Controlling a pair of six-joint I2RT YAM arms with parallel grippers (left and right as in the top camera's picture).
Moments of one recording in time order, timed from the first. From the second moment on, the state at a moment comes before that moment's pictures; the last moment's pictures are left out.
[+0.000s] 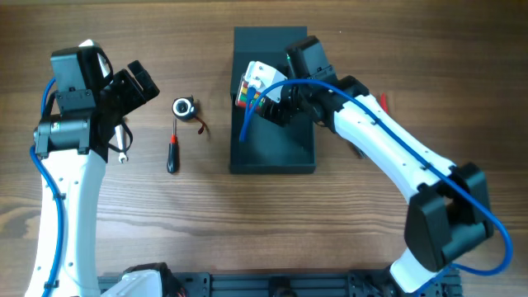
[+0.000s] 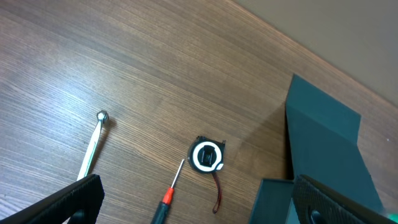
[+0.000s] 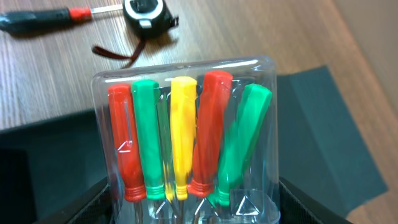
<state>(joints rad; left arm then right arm) 0.10 1.34 1.26 -0.75 0.00 -0.42 0.51 1.82 1.39 -0.47 -0.30 -0.70</state>
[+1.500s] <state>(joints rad) 0.10 1.34 1.26 -0.76 0.00 -0.42 0.53 2.01 1.39 -0.47 -0.31 -0.81</state>
